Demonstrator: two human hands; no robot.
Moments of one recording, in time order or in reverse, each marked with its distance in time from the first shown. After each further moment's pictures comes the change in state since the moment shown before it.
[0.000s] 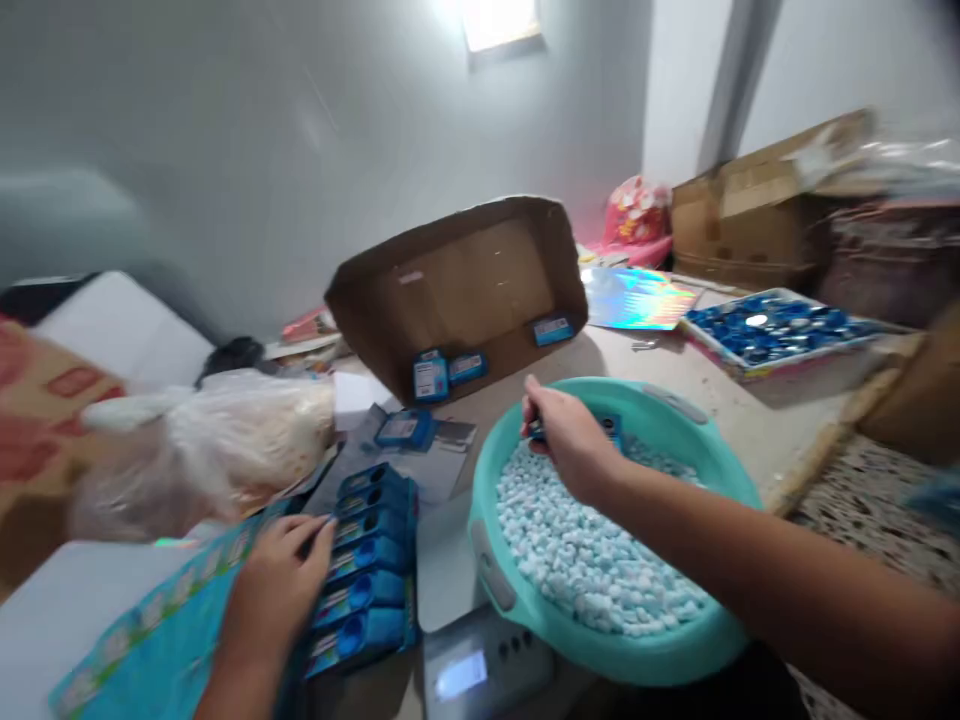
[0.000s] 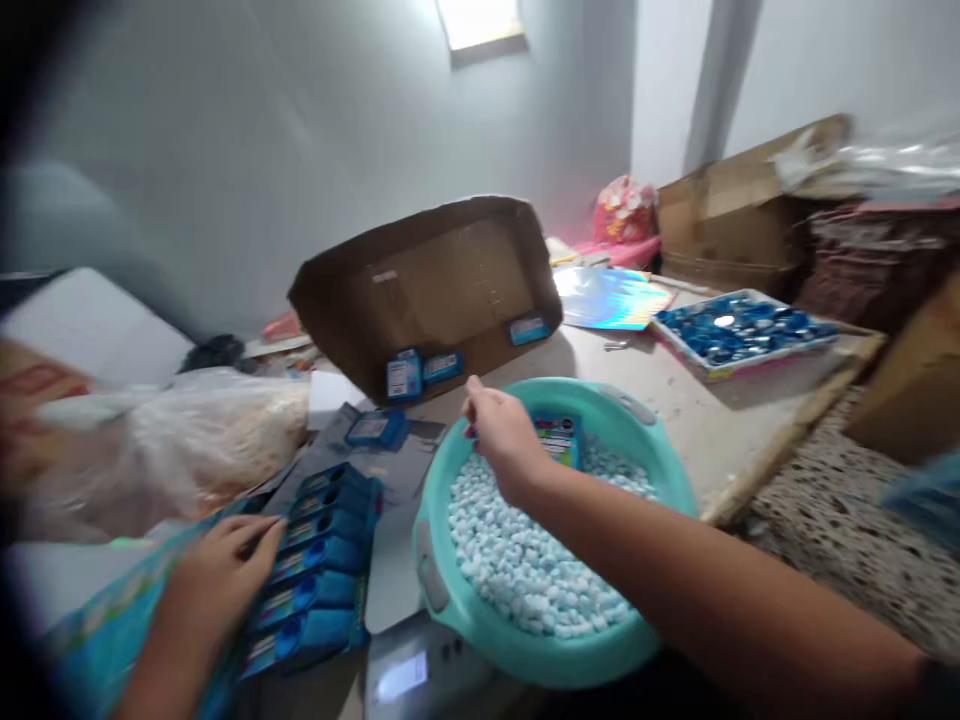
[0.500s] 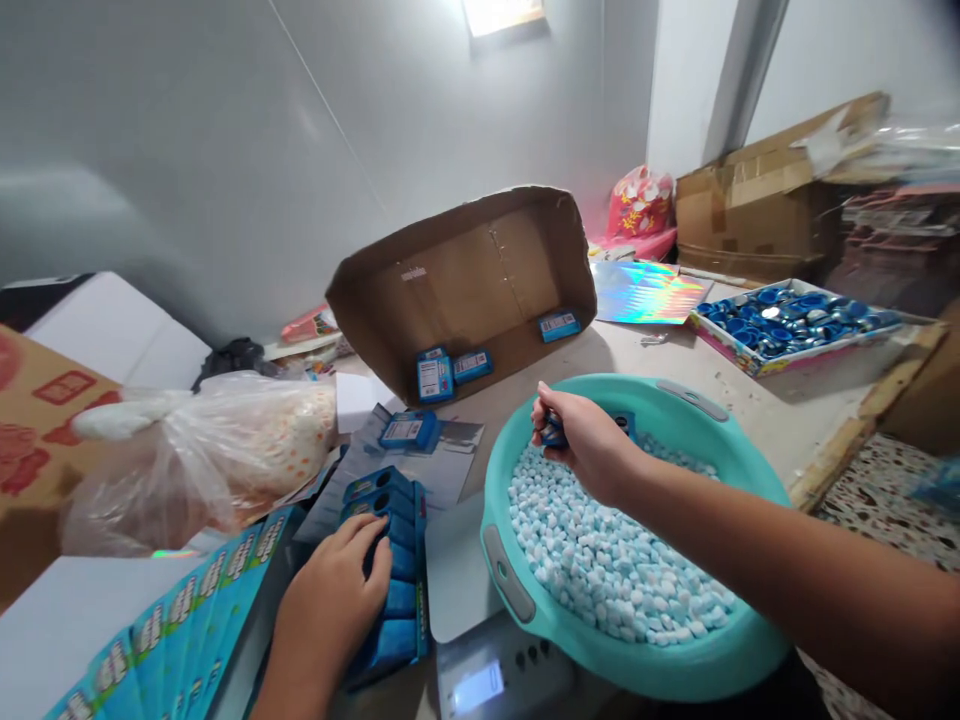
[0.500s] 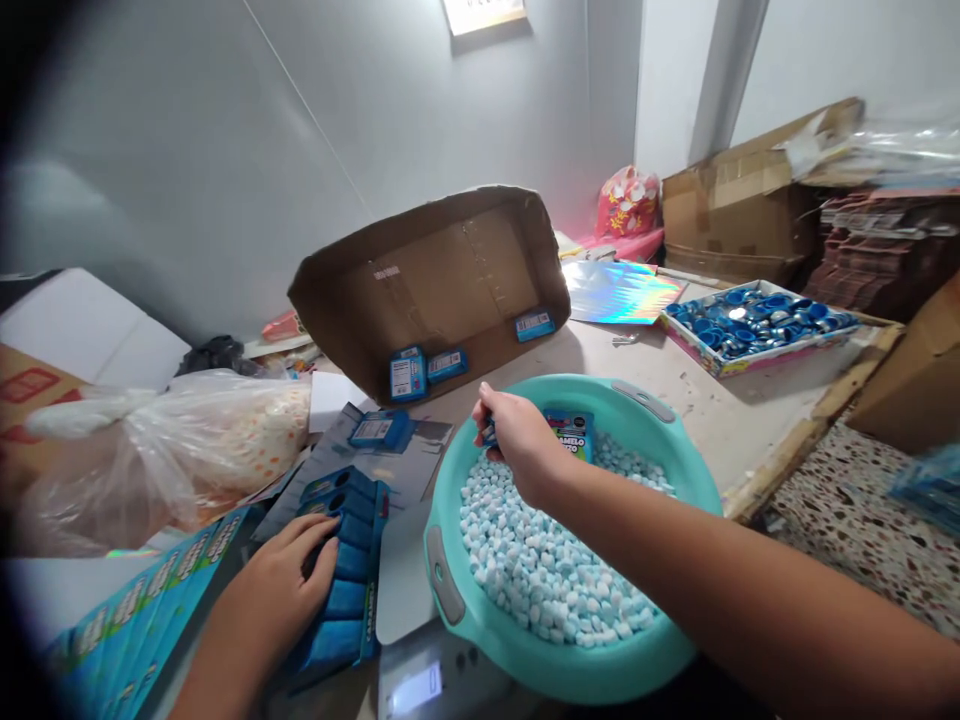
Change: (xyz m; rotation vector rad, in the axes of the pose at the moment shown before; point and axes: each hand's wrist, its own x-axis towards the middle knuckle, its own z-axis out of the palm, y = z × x) left_hand -0.007 -0.005 0.030 0.302 -0.308 0.017; right_hand 0.004 -0.001 -0.007 -0.055 -0.035 0.050
